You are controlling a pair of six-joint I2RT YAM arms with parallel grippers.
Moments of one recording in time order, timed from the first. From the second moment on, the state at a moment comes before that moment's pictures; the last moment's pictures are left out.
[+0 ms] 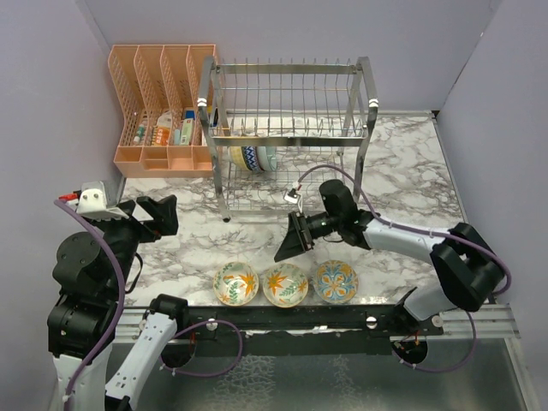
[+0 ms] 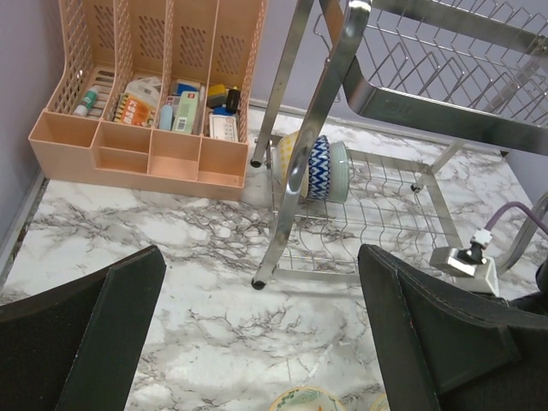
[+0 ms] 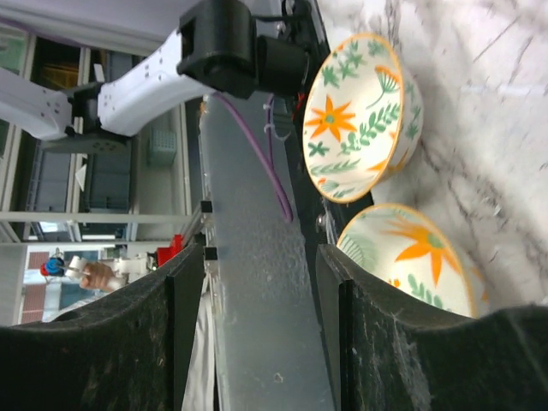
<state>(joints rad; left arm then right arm) -0.23 0.46 1.20 -0.82 -0.15 -0.30 0.71 1.53 0.77 0.28 -1.06 0.74</state>
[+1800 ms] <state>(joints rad) -0.23 0.44 1.08 -0.81 -0.17 -0.31 1.39 1.48 0.86 -0.30 0.18 0.54</state>
